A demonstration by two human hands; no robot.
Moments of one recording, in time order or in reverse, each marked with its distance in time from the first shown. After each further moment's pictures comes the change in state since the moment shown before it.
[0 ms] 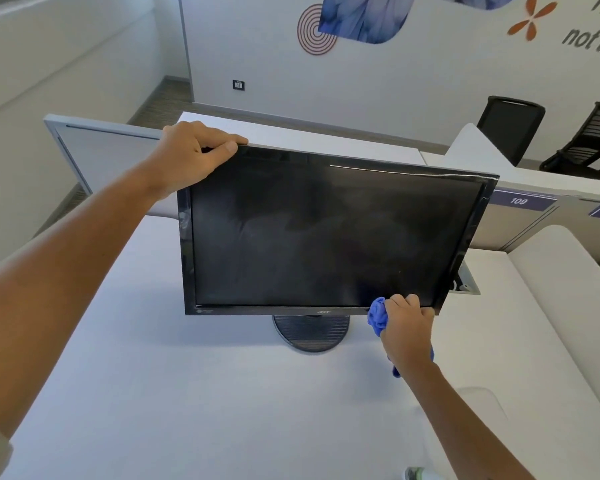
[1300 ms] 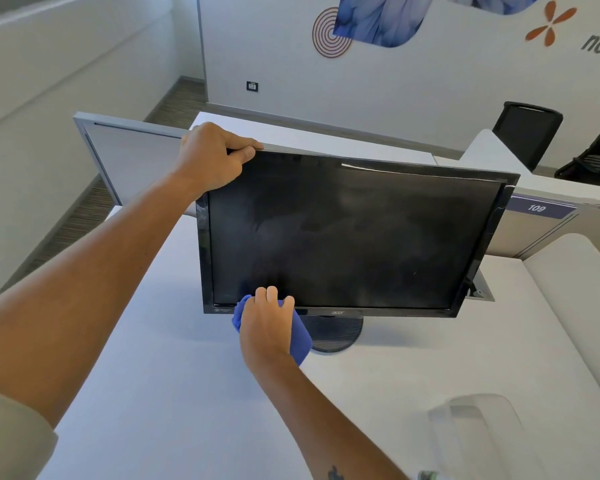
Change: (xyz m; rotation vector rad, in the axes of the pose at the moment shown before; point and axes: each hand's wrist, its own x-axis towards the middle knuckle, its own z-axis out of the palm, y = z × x) left_hand -0.007 0.009 0.003 0.082 0.122 -0.214; right_hand -0.063 -0.271 -0.059 0.194 -0.023 -0.397
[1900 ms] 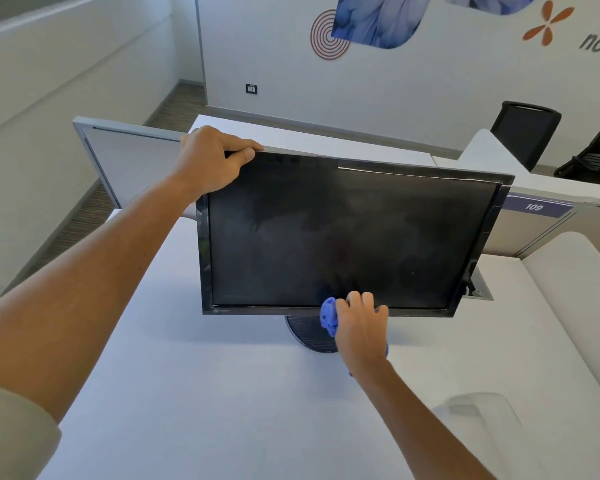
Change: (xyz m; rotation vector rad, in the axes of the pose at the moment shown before) left_hand 0.000 0.004 0.000 0.004 -0.026 0.074; right_hand -0.040 0.164 -0.010 -0.110 0.140 0.186
